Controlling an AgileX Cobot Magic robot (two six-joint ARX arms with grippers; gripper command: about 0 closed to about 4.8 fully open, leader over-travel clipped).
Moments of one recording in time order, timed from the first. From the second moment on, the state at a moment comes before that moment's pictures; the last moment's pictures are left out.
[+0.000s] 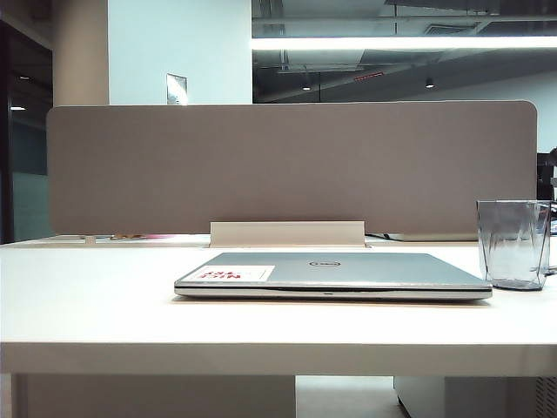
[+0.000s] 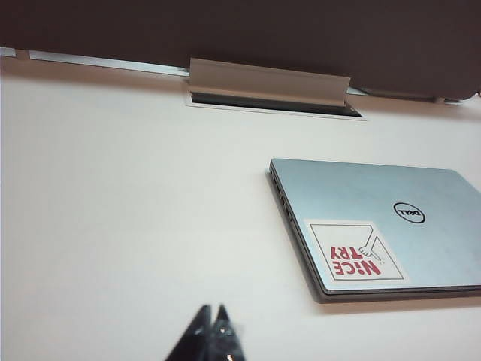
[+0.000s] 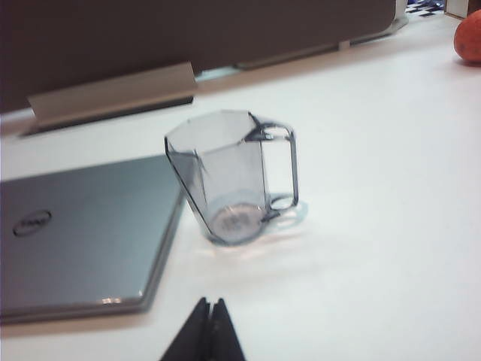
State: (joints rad) left arm 0.00 0.26 0.19 -0.05 0.27 -0.13; right arm -0.08 0.00 0.01 -0.12 -0.05 0.19
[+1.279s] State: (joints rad) left arm -0.01 0.07 0.00 0.04 0.07 -0.08; right arm -0.08 0.00 0.01 -0.19 -0.05 0.18
